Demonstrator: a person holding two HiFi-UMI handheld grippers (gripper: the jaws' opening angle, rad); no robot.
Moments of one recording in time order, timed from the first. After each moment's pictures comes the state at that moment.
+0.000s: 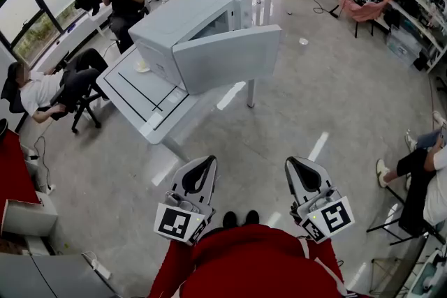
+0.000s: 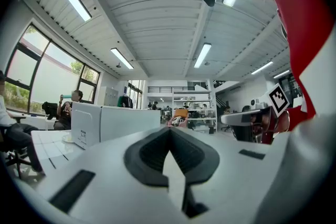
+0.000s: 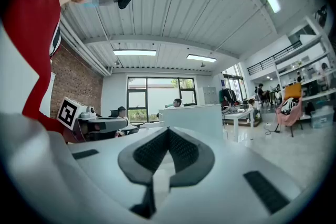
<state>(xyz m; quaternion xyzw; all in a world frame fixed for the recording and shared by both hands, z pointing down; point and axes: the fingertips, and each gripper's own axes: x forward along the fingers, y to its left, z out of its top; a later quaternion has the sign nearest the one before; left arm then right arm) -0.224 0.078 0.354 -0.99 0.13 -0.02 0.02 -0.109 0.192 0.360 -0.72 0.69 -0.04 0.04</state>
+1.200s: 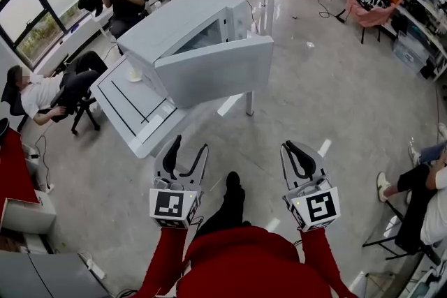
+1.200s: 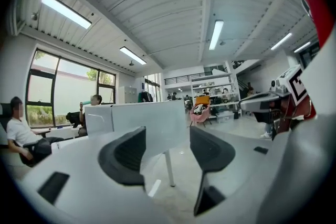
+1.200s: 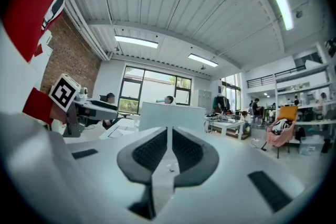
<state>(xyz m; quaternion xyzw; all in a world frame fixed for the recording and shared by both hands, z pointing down) -0.158 -0.002 0.371 -0.96 0.25 -0.08 0.06 -0.012 0.139 0.373 -0.75 0.66 0.01 -0.05</state>
